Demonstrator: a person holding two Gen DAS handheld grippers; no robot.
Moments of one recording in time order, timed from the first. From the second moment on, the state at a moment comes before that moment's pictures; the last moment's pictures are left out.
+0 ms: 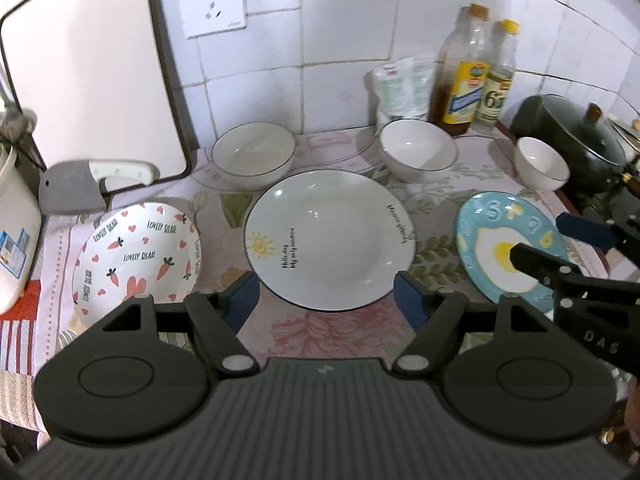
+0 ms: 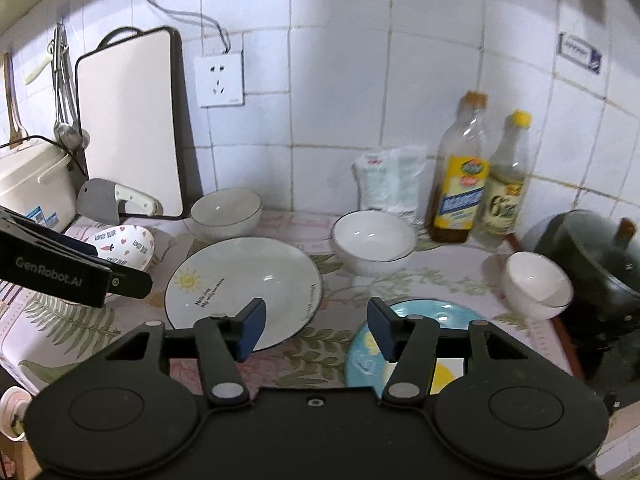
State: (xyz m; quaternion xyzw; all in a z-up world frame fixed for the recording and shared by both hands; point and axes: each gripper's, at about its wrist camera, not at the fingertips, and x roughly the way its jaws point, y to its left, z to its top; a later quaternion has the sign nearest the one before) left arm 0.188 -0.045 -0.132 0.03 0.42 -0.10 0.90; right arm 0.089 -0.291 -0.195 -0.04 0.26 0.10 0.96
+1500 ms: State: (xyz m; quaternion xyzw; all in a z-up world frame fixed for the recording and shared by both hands) left arm 0.231 -0.211 -0.234 0.00 0.50 -0.19 0.84; right arm 0.112 -0.472 -0.292 0.11 0.31 0.05 0.94
